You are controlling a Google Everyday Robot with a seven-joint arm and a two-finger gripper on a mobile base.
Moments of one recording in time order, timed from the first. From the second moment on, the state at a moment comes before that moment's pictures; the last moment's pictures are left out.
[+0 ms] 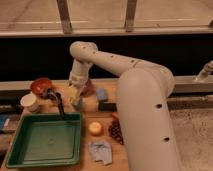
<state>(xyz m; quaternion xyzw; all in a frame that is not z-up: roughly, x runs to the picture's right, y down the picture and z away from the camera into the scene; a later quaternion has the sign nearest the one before) -0.165 0.040 0.770 -0.50 -0.03 0.25 0.83</state>
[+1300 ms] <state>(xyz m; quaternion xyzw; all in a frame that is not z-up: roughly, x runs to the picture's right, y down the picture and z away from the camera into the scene) -0.133 -0.002 0.840 -0.48 -0.06 0.27 0.83</state>
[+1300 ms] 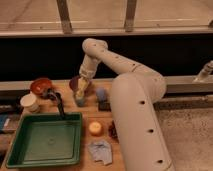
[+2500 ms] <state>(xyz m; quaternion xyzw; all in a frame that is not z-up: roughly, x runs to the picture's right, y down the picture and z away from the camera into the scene) -0.151 -0.017 0.817 -0.45 -0.05 0.26 0.85</state>
